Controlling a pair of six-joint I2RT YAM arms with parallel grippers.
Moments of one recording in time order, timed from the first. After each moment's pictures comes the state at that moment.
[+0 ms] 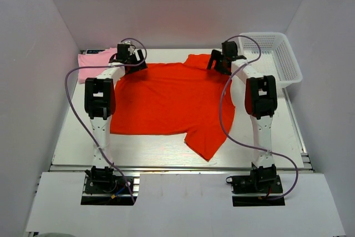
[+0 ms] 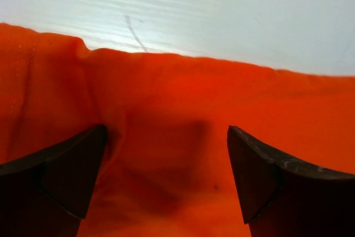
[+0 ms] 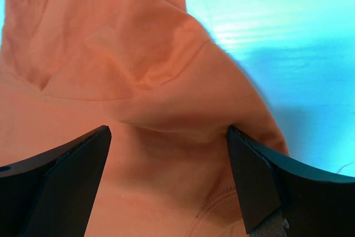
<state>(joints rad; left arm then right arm) -0.08 2.38 1.87 -0.21 0.10 -0.35 0.21 2.37 1.92 -0.35 -0.03 0.41</state>
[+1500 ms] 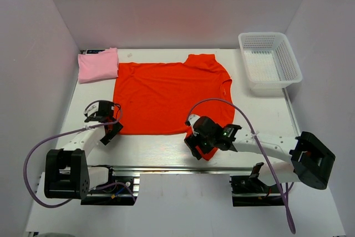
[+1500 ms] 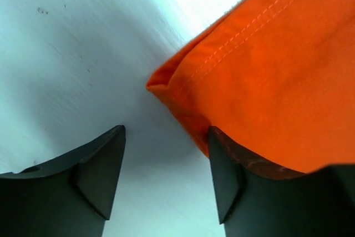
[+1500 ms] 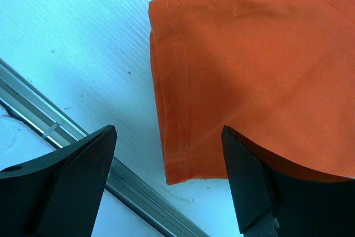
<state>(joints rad) -0.04 1.21 0.55 -0.54 -0.31 -0.85 1.03 1.29 0.68 -0.42 0.01 0.23</state>
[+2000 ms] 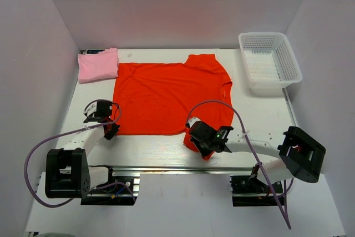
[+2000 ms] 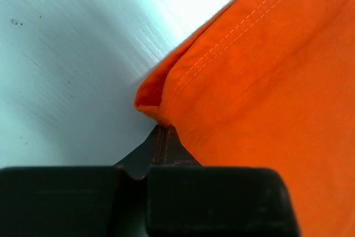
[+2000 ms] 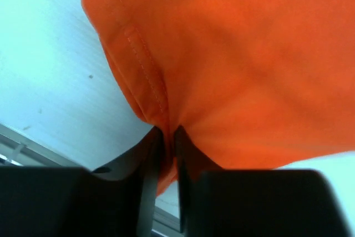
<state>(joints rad) -0.01 1.22 0.54 -0.47 -0.25 -0.83 1.08 1.39 0.68 -0.44 0.14 0.33</state>
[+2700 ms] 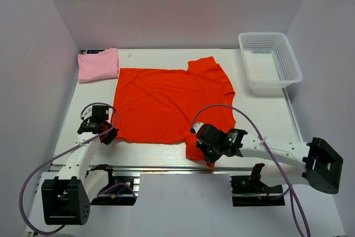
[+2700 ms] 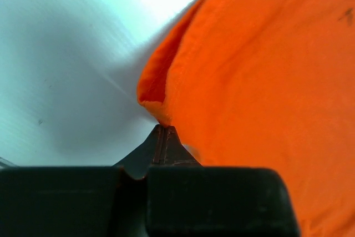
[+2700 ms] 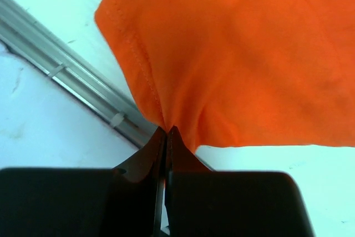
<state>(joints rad) -0.01 0.96 0.54 -0.70 -0.19 -0.85 1.12 1.18 0.66 -0.63 0.00 0.36</state>
